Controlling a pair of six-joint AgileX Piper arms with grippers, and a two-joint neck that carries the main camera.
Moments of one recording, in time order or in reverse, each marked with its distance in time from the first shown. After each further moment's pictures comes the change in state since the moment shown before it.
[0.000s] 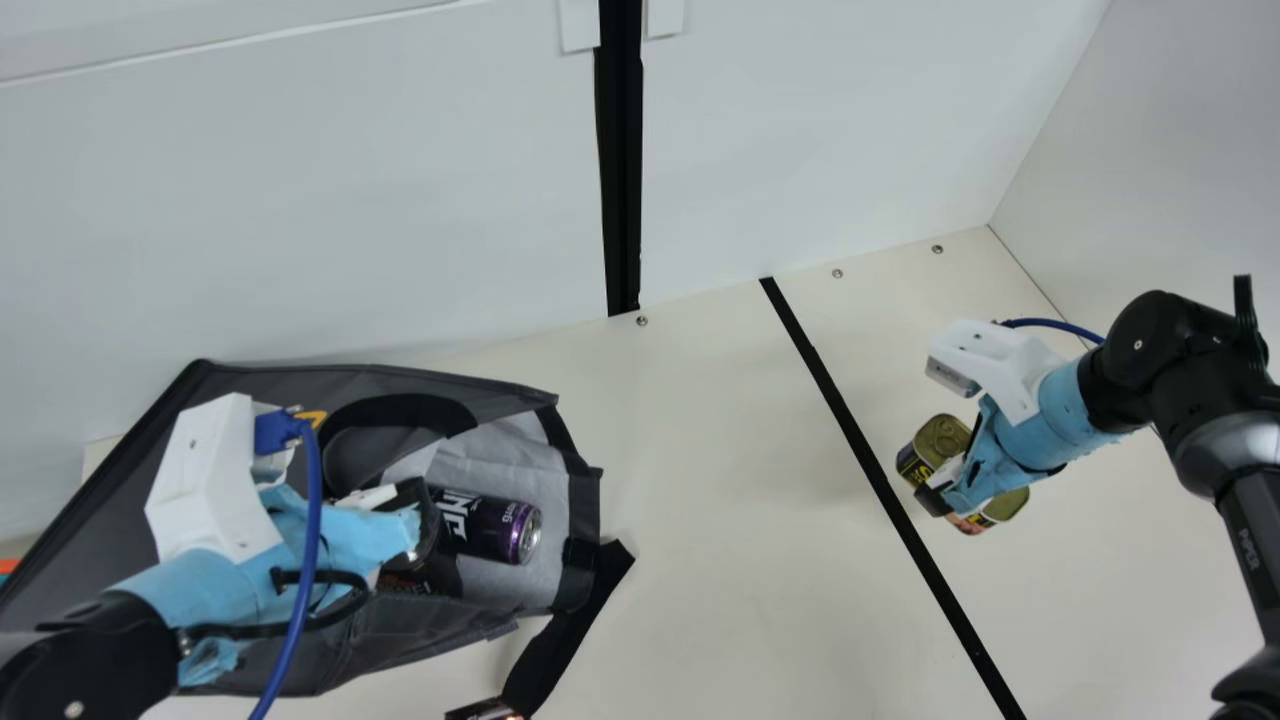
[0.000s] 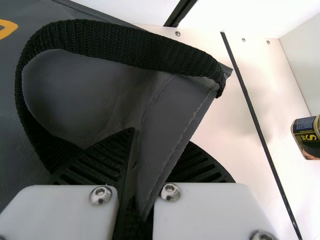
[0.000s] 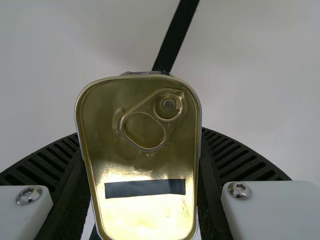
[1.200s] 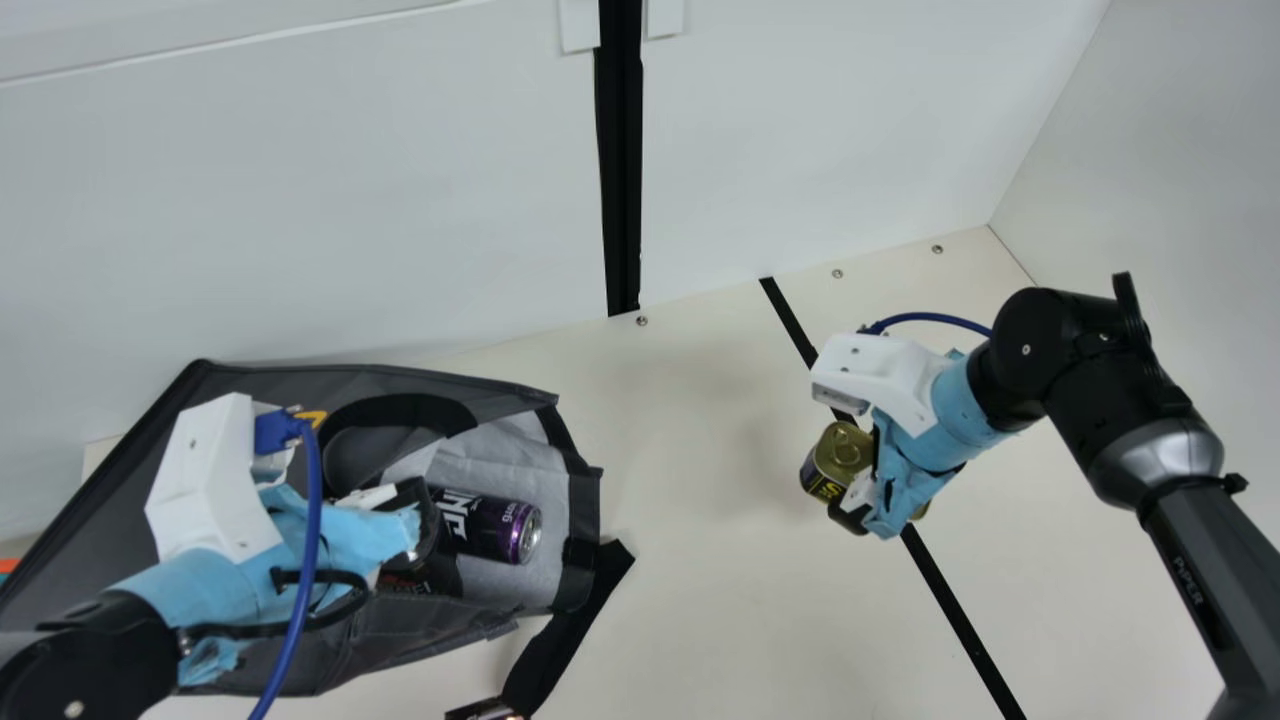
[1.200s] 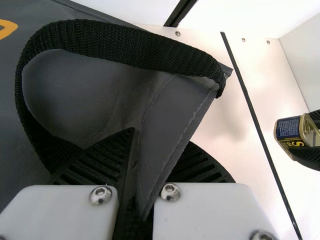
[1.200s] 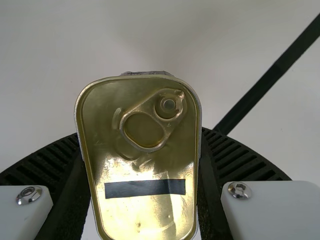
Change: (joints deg) left arm 0.0 0.0 0.0 0.0 0.0 0.0; right arm 15.8 -3.2 -0.1 0.4 1.7 -2.0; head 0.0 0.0
